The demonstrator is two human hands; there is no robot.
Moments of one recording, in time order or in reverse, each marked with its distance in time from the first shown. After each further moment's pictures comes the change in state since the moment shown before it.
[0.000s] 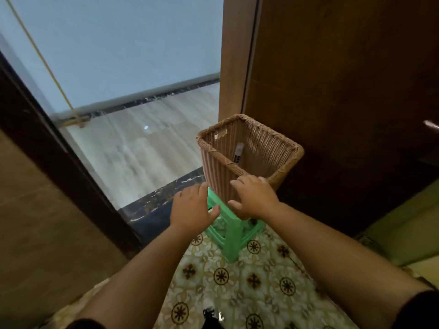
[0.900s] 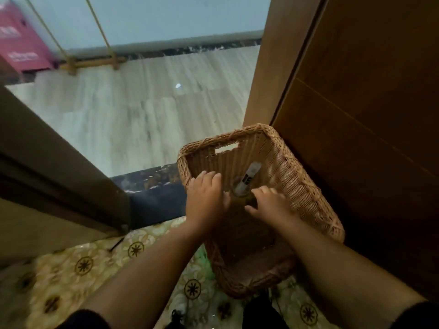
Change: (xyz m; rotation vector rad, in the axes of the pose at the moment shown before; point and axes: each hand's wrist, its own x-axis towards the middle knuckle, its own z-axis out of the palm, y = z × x) left_hand 0.312 0.049 0.160 -0.090 0.001 -0.378; right_hand 0.280 0.255 0.148 0.145 -0.364 -0.010
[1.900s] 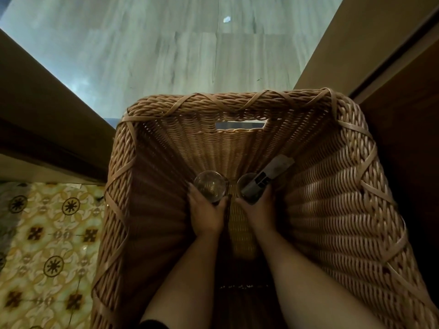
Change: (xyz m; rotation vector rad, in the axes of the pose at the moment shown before) left_hand 0.068 -0.032 0.290 -0.543 0.115 -1.130; right_hand 0.199 0.041 0.212 0.843 0.045 0.222
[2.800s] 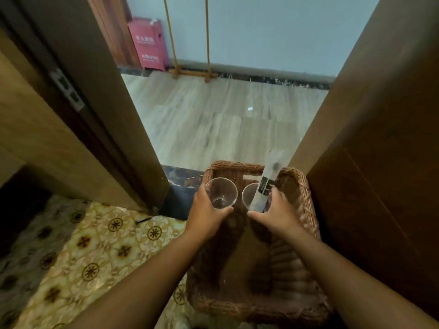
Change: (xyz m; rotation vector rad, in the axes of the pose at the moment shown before) left_hand -0.165 0.116 -0.282 -0.139 -0.077 0.305; right_hand -0.193 -0.228 -0.211 -0.235 -0.288 -0.431
